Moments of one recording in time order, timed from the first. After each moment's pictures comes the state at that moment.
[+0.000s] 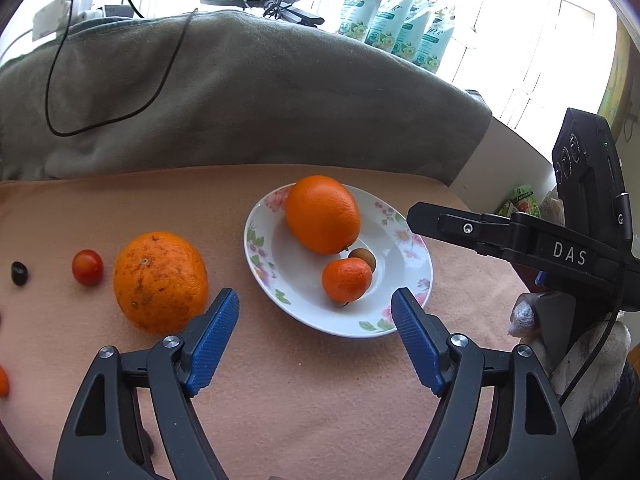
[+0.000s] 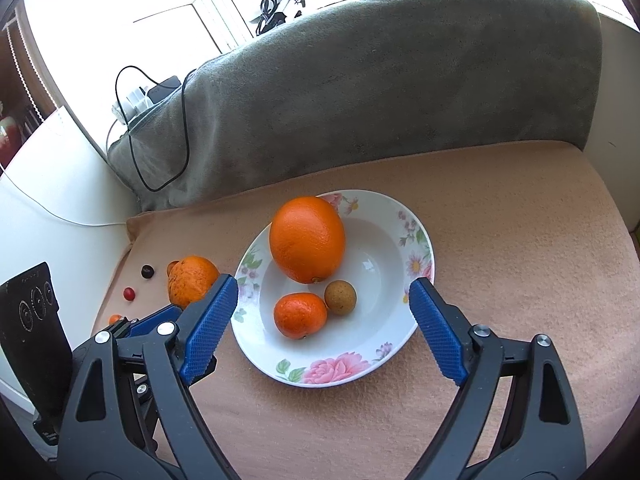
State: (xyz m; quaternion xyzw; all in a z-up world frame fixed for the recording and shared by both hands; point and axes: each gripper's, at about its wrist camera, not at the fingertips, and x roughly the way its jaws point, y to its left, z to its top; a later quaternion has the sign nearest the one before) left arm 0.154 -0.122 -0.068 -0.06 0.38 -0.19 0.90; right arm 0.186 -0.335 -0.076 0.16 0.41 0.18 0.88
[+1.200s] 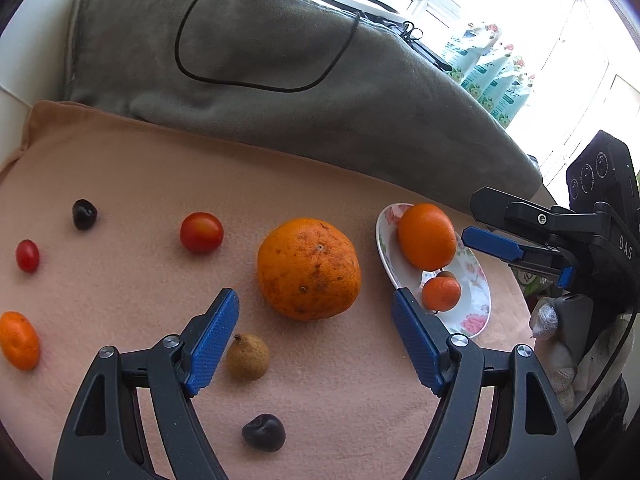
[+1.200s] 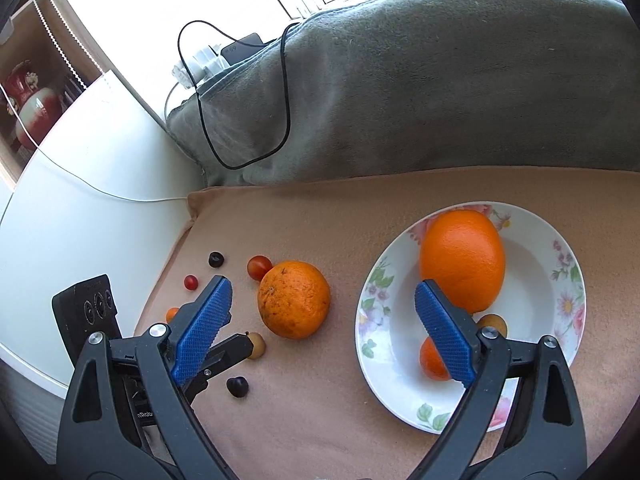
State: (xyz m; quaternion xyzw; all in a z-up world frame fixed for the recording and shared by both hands) left arm 0.159 -0.014 -0.088 -0.17 0.39 -0.12 0.89; right arm 0.220 -0.238 -0.058 0.15 0.43 0.30 0.83
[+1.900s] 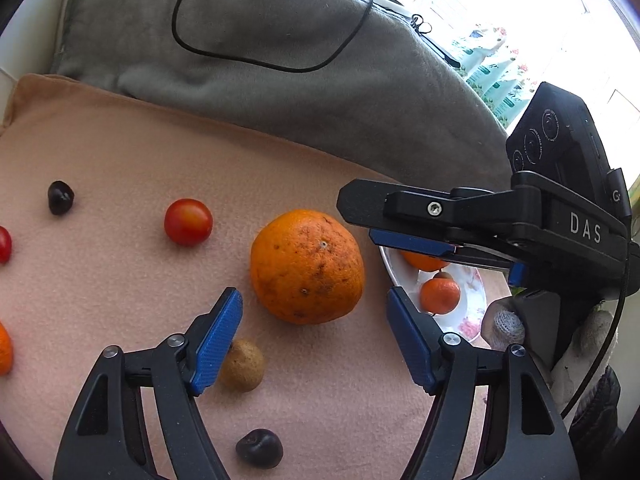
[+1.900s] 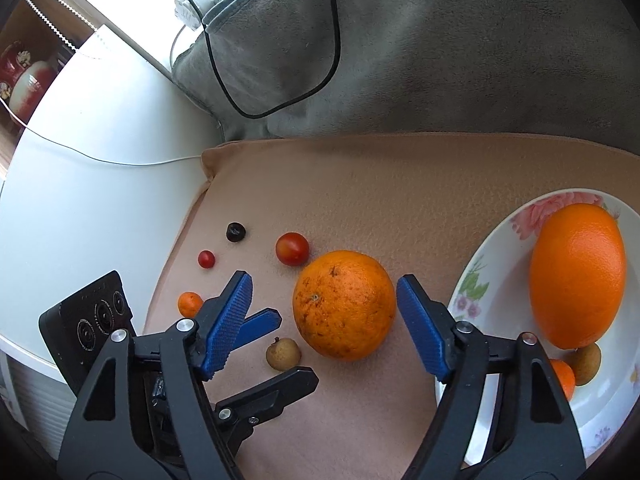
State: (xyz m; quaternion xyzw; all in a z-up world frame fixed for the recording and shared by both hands) left arm 0.172 -0.010 -0.102 -0.20 0.41 -0.15 0.88; right arm 0.254 -0.167 -0.087 0.14 0.50 0.36 0.77
